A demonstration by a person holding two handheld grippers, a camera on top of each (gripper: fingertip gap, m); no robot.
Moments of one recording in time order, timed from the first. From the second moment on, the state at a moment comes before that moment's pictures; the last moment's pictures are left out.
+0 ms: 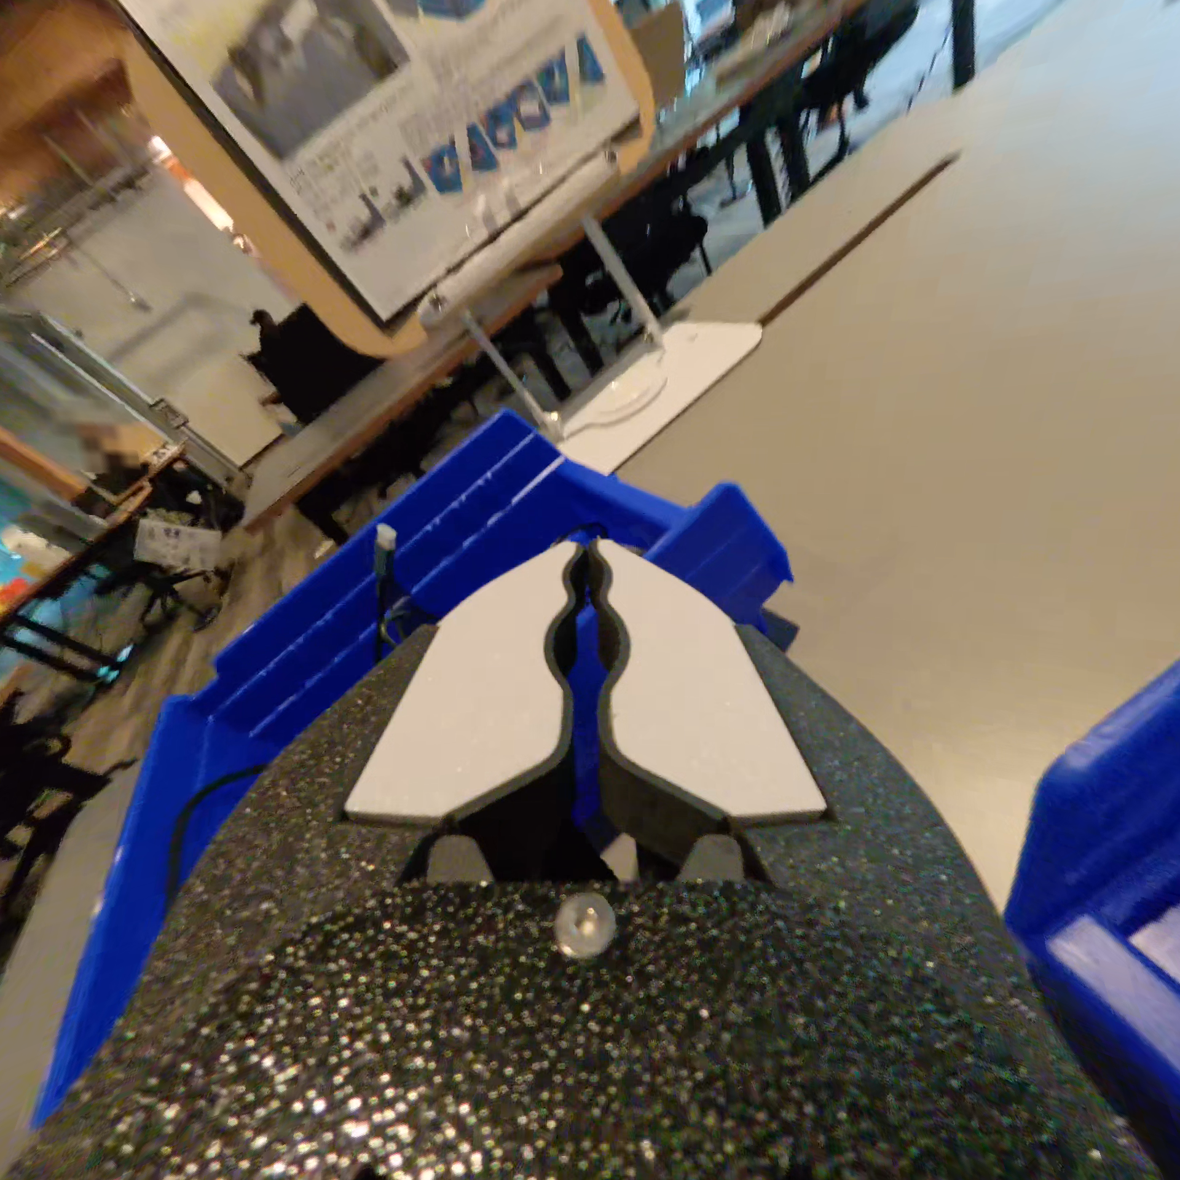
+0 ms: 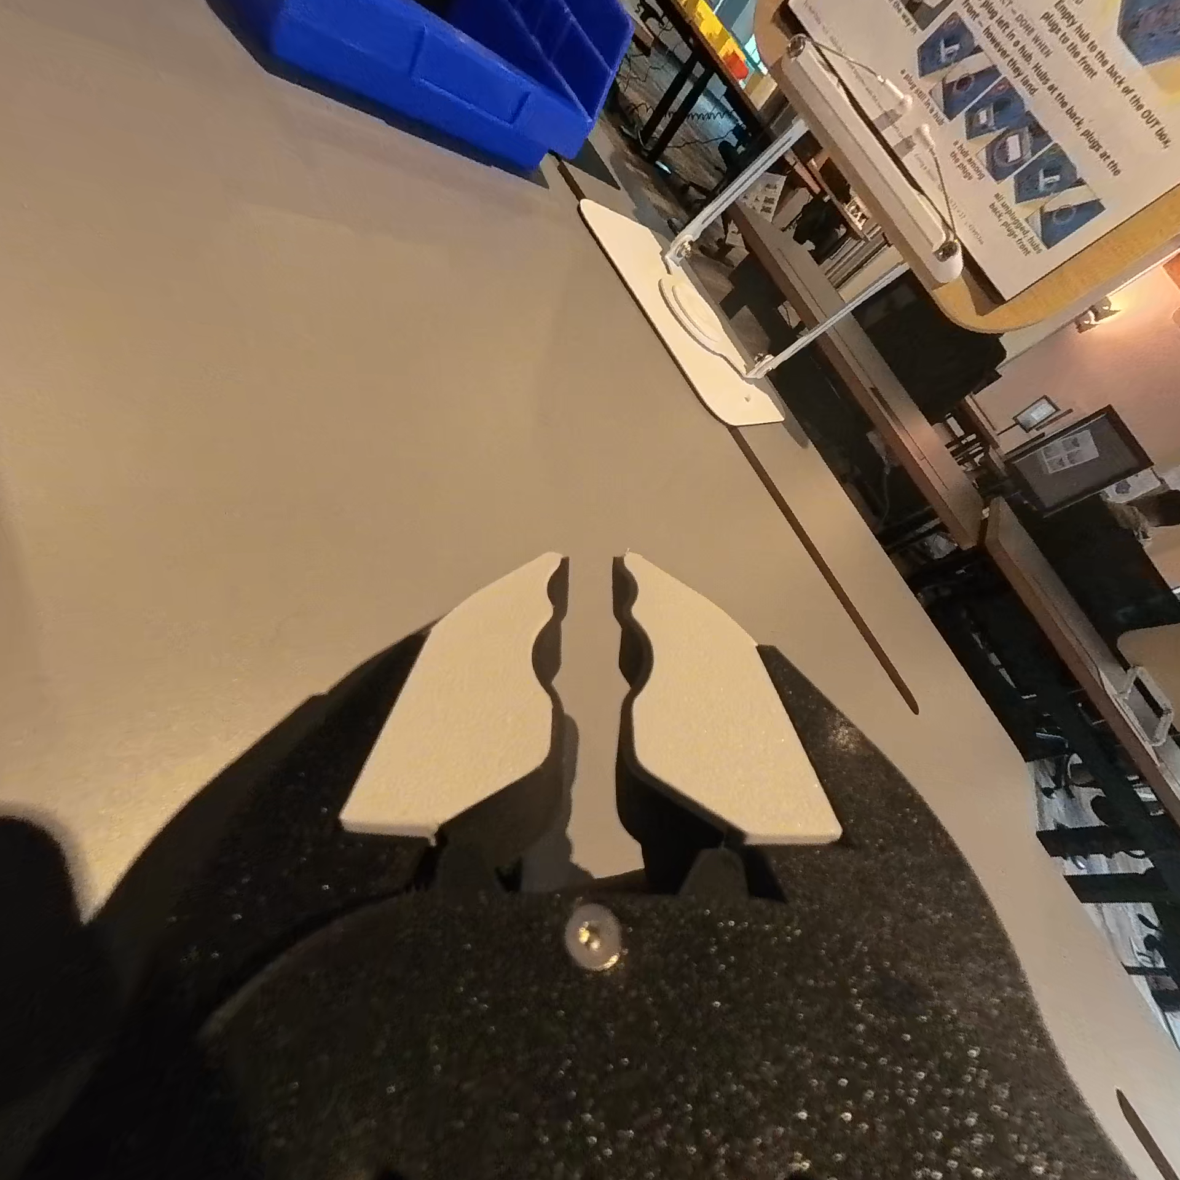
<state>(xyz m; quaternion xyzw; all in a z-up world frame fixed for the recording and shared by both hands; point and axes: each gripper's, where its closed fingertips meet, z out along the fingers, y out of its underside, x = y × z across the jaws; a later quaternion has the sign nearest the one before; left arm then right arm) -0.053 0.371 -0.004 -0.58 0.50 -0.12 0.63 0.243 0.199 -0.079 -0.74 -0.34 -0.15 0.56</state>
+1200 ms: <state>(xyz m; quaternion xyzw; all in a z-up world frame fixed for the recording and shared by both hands) -0.125 0.353 -0.028 -0.74 0.44 -0.02 0.51 0.243 0.202 -0.087 -0.75 -0.35 -0.17 0.54</state>
